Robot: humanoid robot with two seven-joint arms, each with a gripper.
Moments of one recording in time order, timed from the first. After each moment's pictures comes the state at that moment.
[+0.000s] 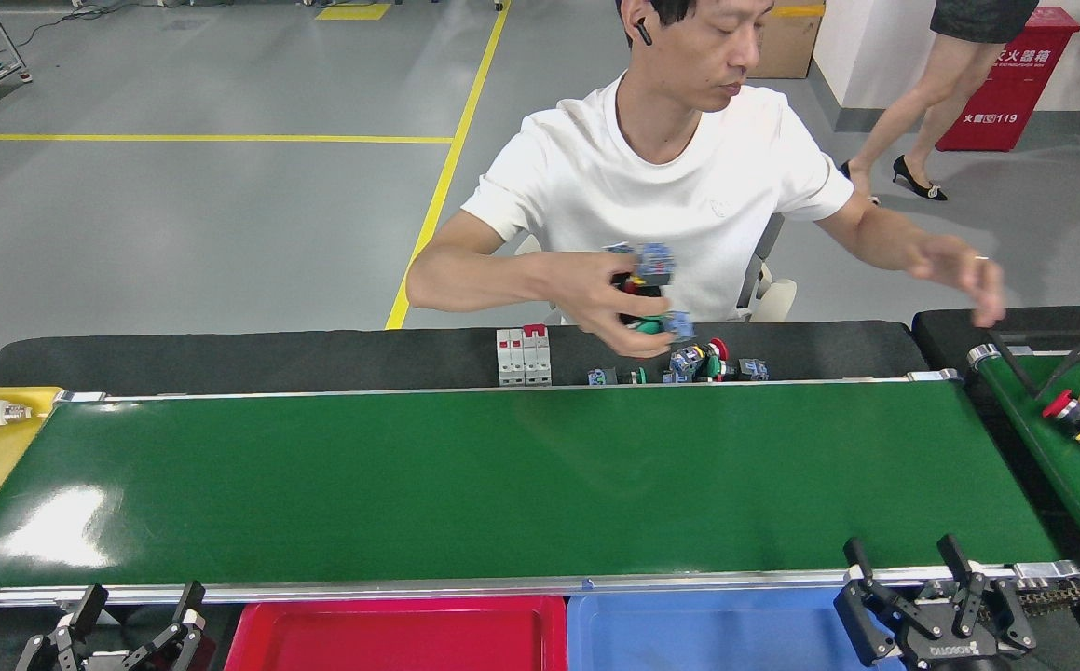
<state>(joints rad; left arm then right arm) 0.37 0.21 0.25 -1.76 -1.25 -0.20 0.09 0.29 -0.27 0.04 -1.75 1.12 0.05 -0.13</state>
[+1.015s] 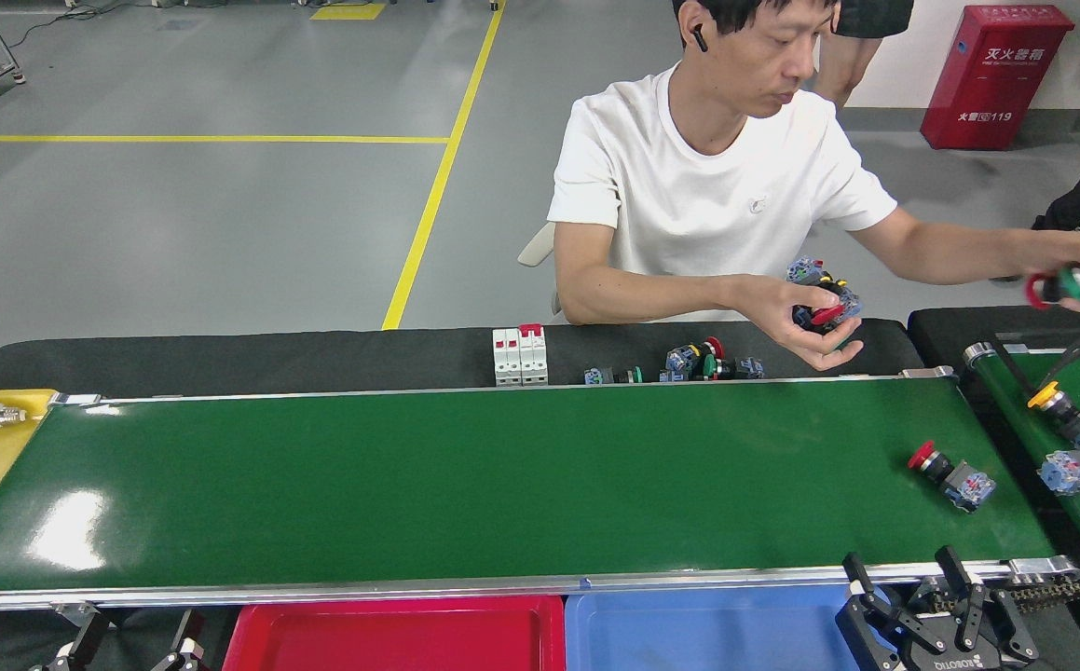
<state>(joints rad) 0.40 0.14 0.32 -1.76 -1.26 -0.31 0.04 0.30 -0.25 -0.01 -1.75 1.12 -0.04 -0.14</state>
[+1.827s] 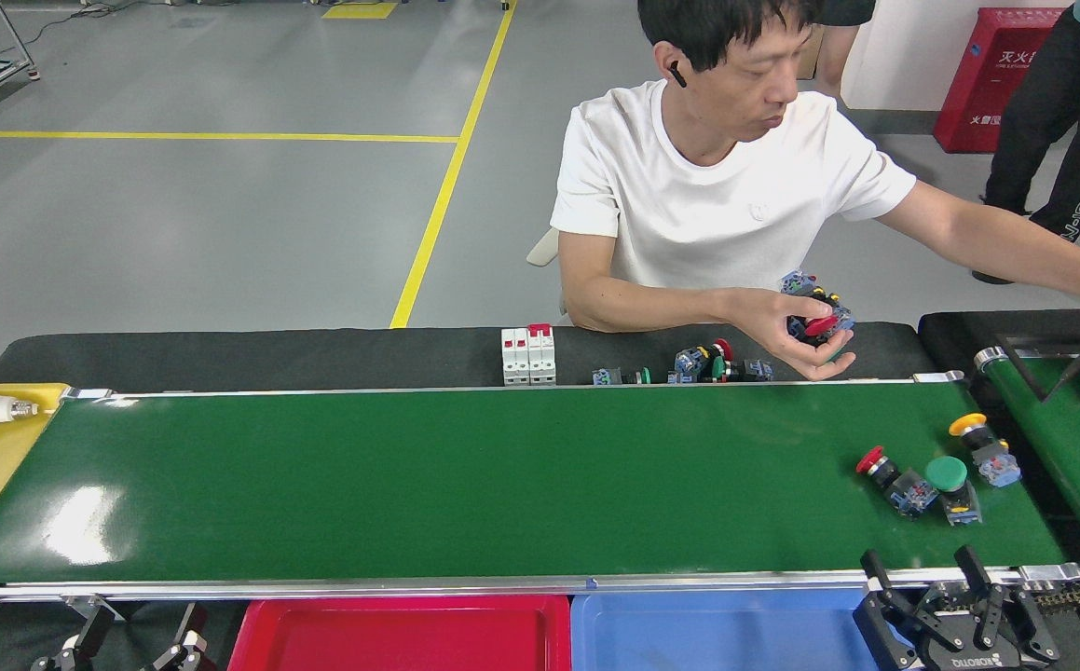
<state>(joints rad) 0.39 0.12 0.32 -1.76 -1.25 -0.31 0.03 0.30 -0.26 -0.06 -1.74 1.12 -0.04 -0.05</state>
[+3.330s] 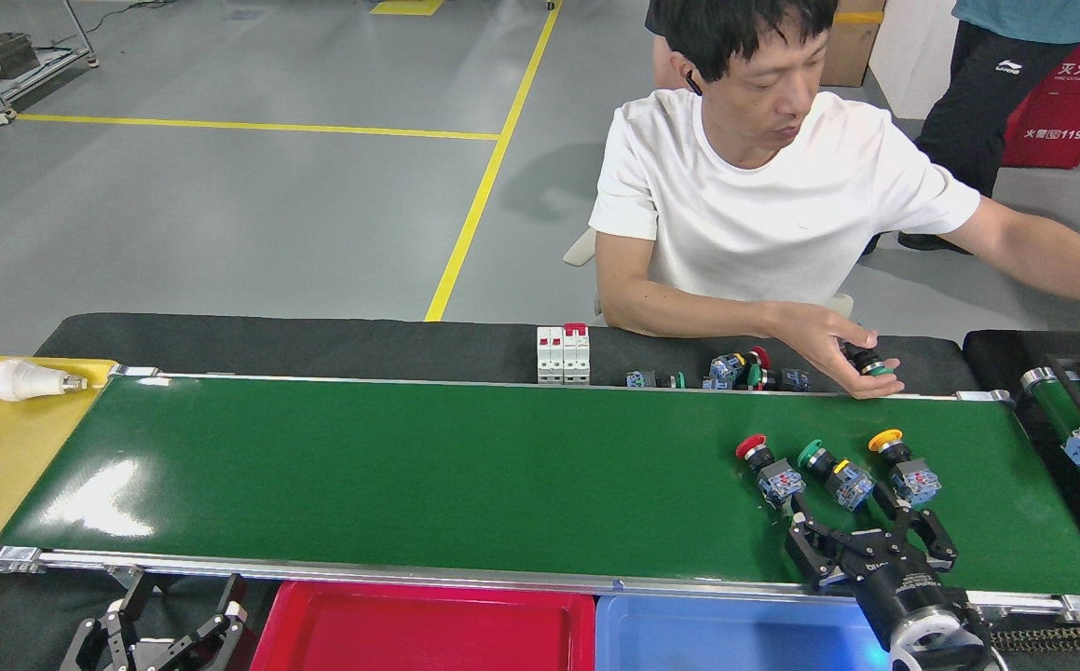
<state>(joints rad) 0.30 0.09 0.26 -1.74 -1.36 -0.31 0.03 -0.09 -0.25 0.14 -1.39 1.18 -0.01 0.04</state>
